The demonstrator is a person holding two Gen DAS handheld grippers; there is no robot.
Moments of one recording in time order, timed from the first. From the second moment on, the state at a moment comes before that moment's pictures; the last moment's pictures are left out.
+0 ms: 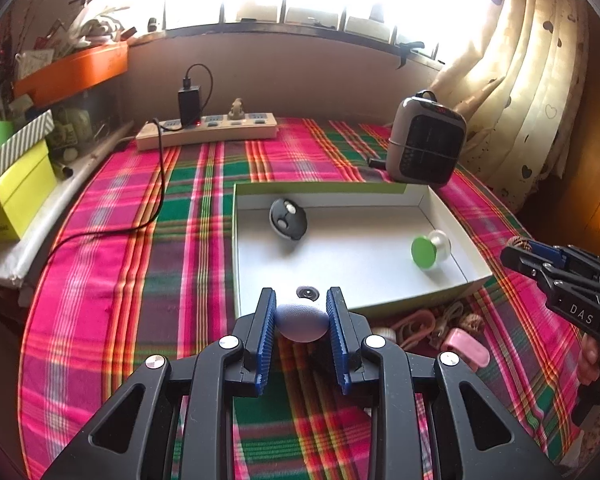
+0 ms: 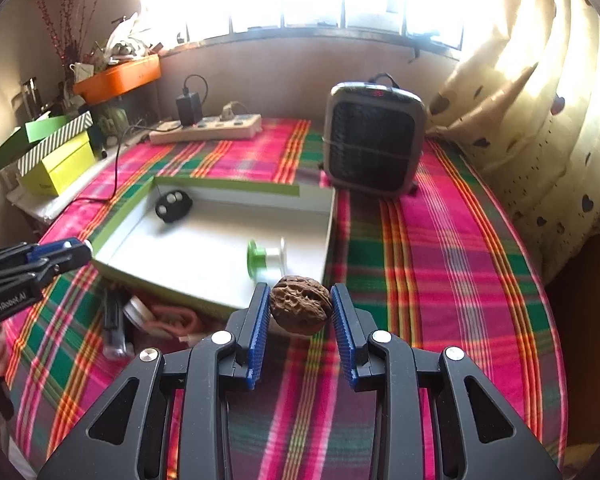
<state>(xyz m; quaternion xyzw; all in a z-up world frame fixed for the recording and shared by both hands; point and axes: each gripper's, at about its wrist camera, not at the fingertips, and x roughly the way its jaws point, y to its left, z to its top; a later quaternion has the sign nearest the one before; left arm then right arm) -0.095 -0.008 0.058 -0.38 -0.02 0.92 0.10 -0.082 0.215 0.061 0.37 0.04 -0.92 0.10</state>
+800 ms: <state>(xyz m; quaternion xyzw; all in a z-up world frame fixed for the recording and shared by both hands) -0.157 0.002 0.047 -0.39 -0.01 0.92 0.10 -0.175 0.185 0.048 0.39 0.05 -0.91 0.12</state>
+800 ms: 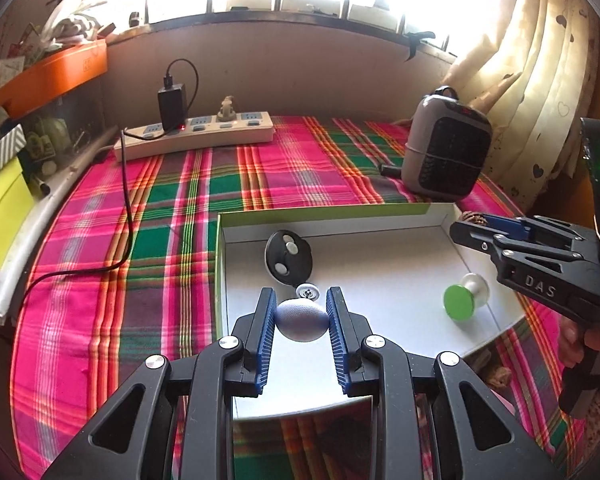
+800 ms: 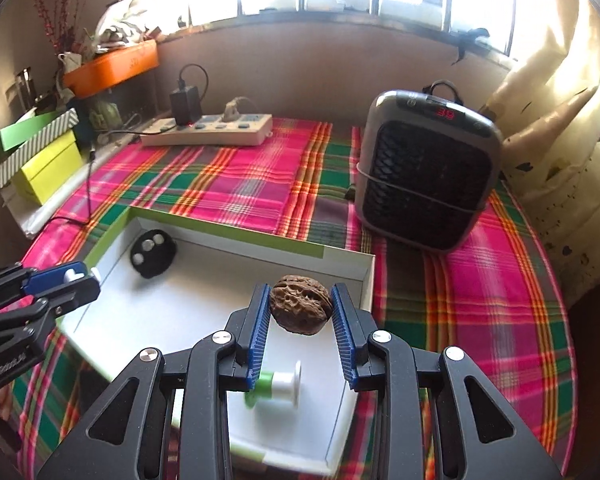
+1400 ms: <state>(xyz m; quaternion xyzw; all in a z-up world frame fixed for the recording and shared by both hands) -0.178 0.003 0.030 -0.40 0.00 0.91 0.09 -0.212 0.181 0.021 0.42 0.07 -0.90 0.11</state>
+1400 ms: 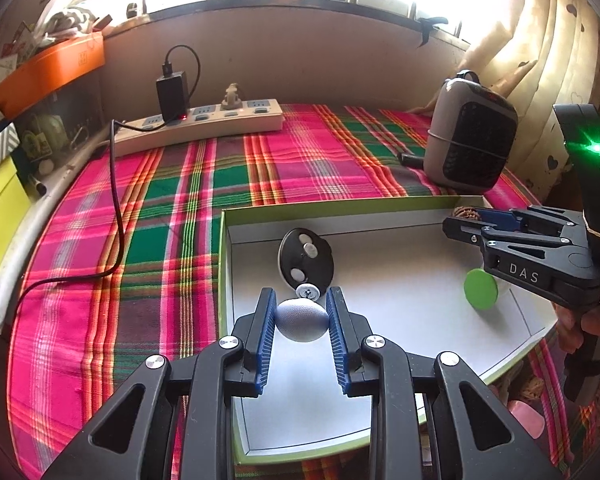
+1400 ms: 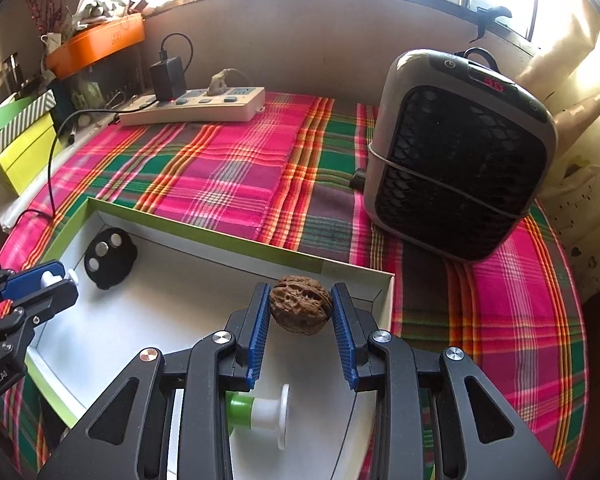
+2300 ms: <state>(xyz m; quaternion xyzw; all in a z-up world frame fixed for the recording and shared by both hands) -0.183 0.007 0.024 -0.41 0.00 0.91 0.08 -0.220 0.170 0.013 0.44 0.11 -0.88 0.10</state>
